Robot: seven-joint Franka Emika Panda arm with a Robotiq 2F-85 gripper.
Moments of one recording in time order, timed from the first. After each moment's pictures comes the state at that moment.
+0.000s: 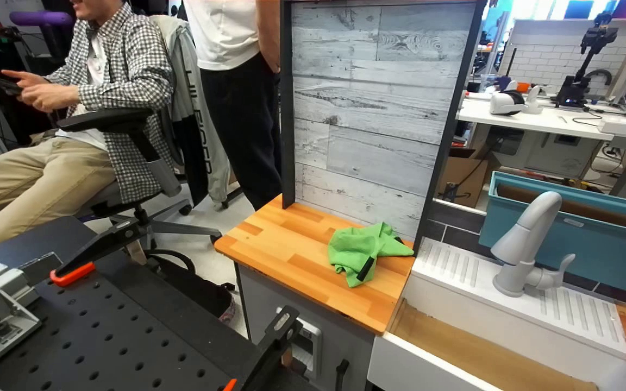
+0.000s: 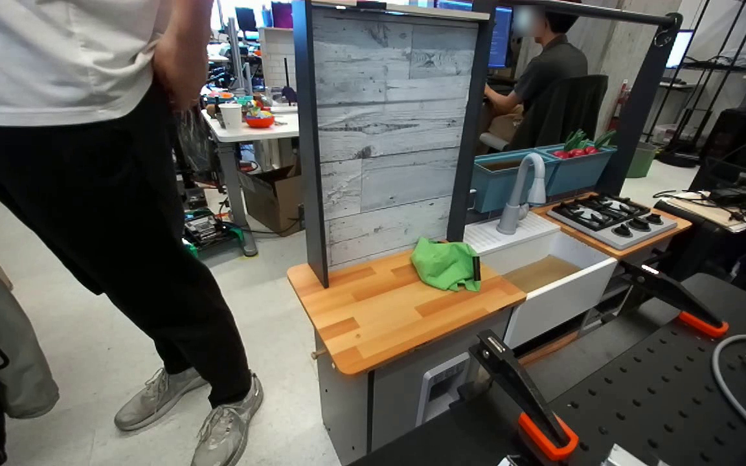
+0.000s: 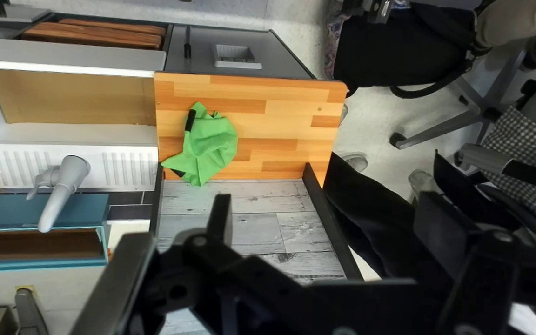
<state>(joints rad) 0.04 -0.64 -0.24 -2.55 0.08 2.11 -0.37</state>
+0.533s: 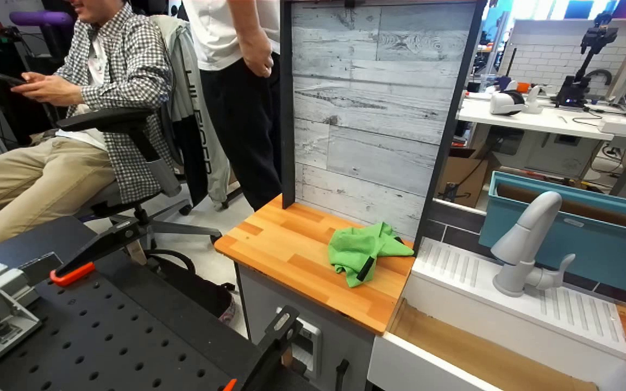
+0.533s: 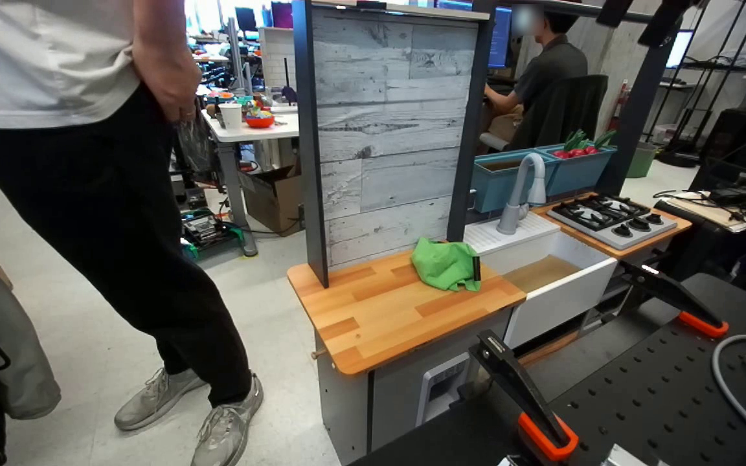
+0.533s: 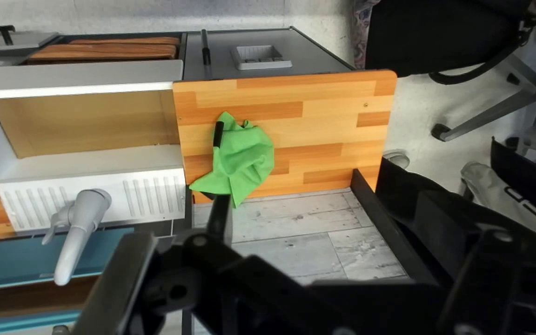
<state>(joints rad) 0.04 -0.33 -0.27 -2.57 0.15 2.40 -0.38</state>
